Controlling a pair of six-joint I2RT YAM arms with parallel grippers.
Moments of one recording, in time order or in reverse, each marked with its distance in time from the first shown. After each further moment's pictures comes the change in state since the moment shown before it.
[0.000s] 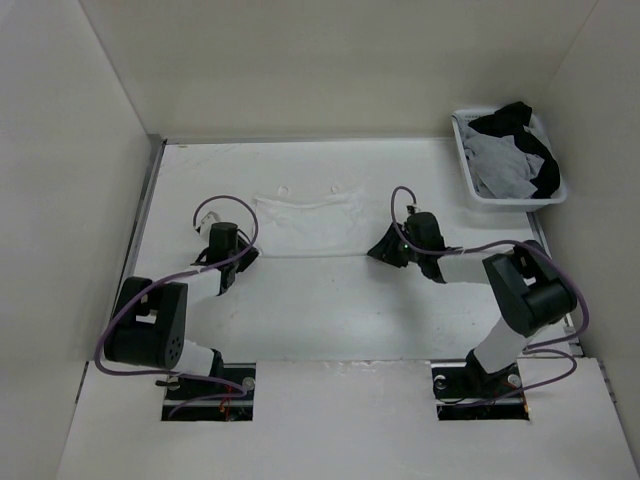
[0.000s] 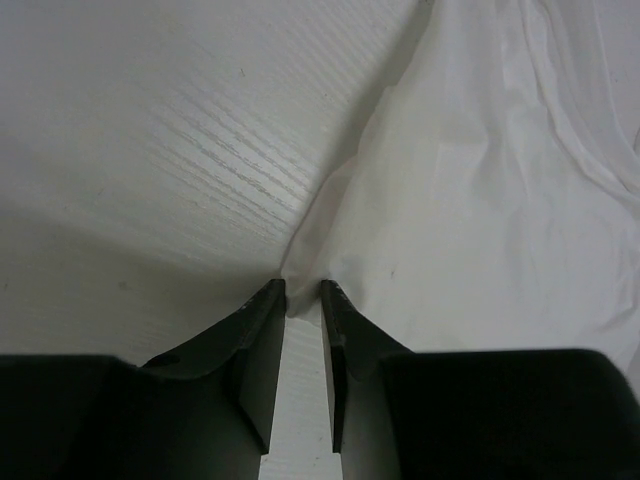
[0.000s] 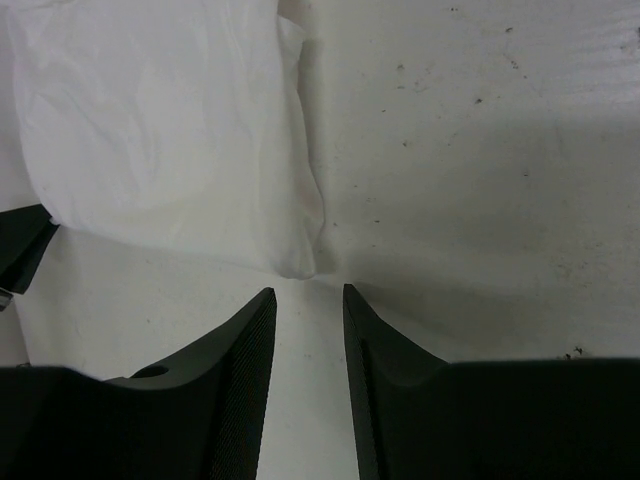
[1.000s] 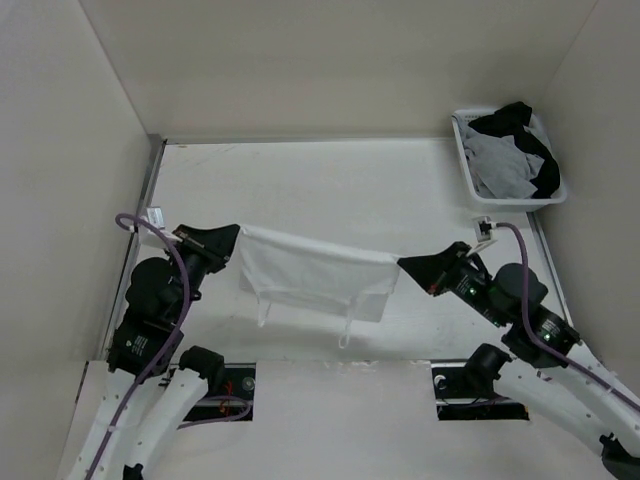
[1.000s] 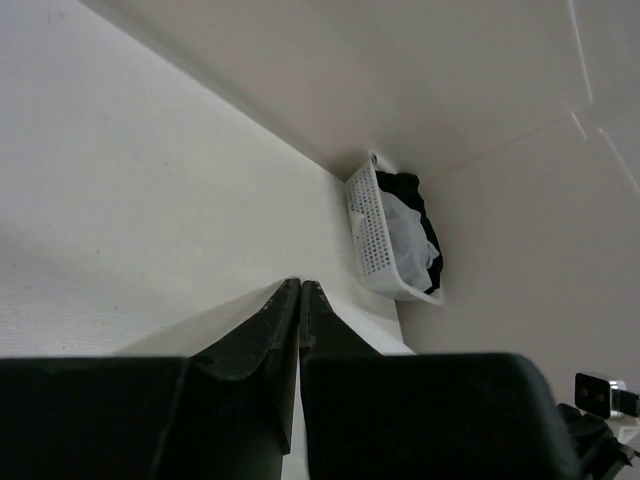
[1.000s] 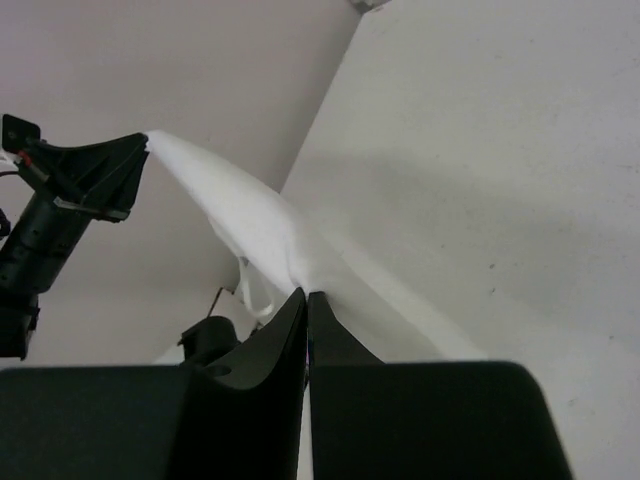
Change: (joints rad) left arm -0.183 -0.991 0.299 -0.615 -0.005 -0.014; right arm 0.346 -1.178 -0.011 -0.557 0.241 0.040
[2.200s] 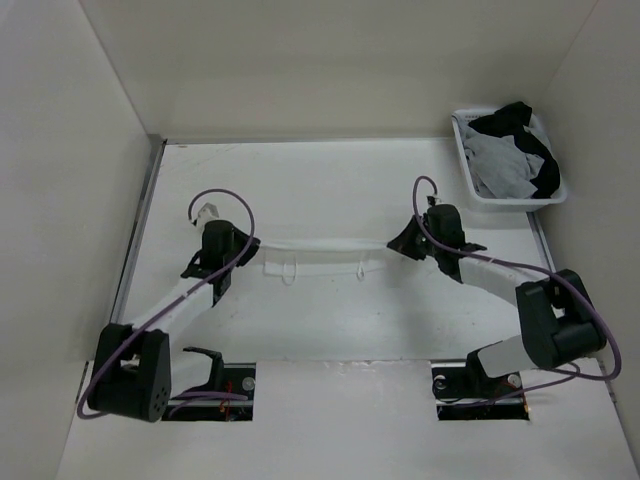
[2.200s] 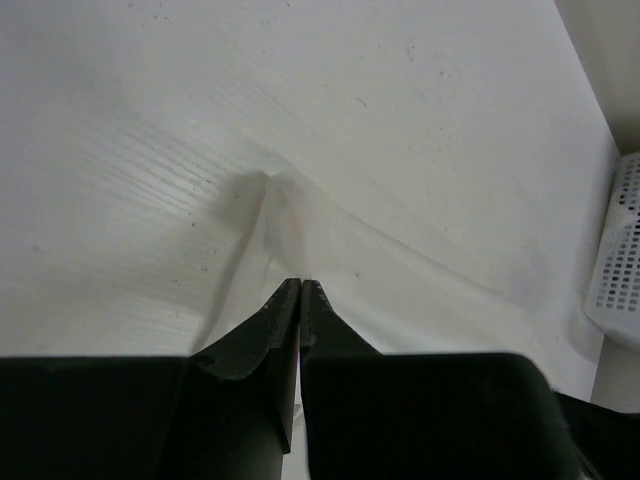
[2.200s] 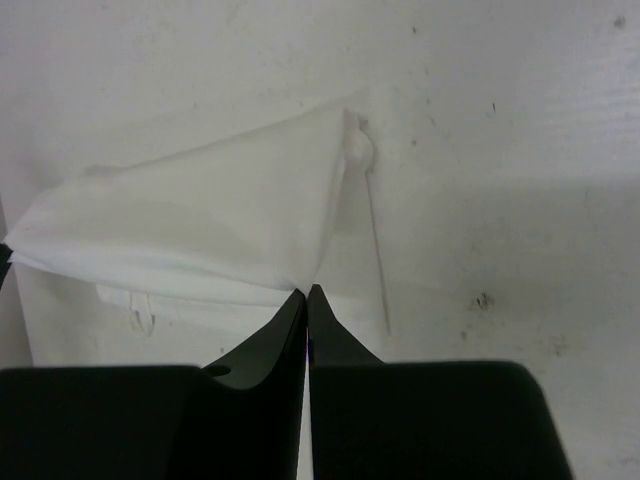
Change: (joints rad) left arm 0.143 0.777 -0.261 0.514 0.037 -0.011; right arm -0.435 0.988 0.045 0.353 -0.229 -0.095
